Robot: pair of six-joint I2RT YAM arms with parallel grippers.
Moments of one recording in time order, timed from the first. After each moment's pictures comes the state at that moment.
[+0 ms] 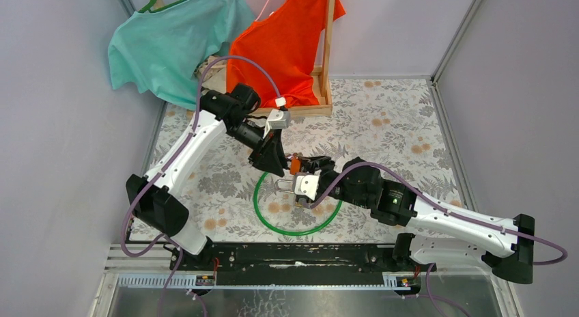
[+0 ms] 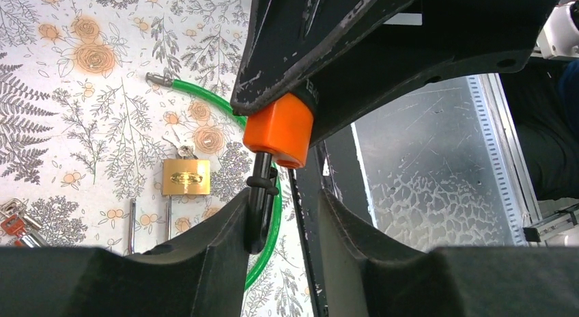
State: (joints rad) left arm -0.44 1.59 1.64 -1.43 1.18 0.94; right arm 1.16 0.99 0.88 -0.12 0.06 -0.78
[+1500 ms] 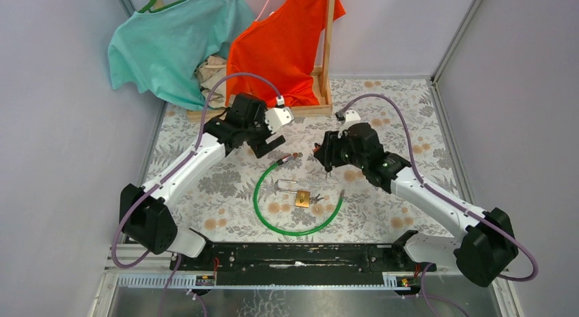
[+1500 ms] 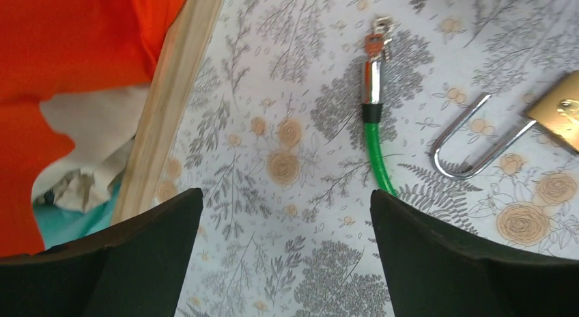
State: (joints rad) left arm -0.49 1.45 1.27 -0.63 0.15 0.62; right arm 0.64 1.19 0.86 -0.18 -0.09 0.43
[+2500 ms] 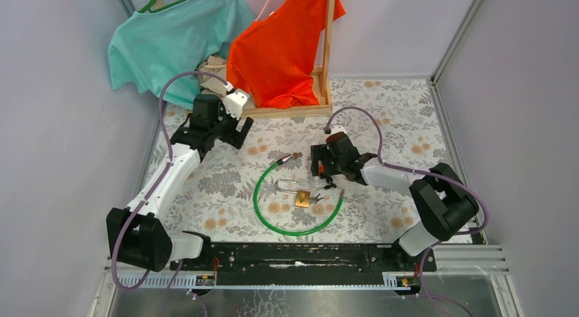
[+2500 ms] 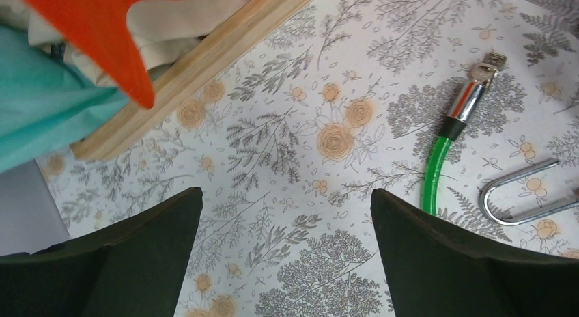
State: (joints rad) left arm -0.23 1.29 1.10 -0.44 0.13 0.36; right arm 0.64 1.59 0.79 -0.03 0.09 0.42
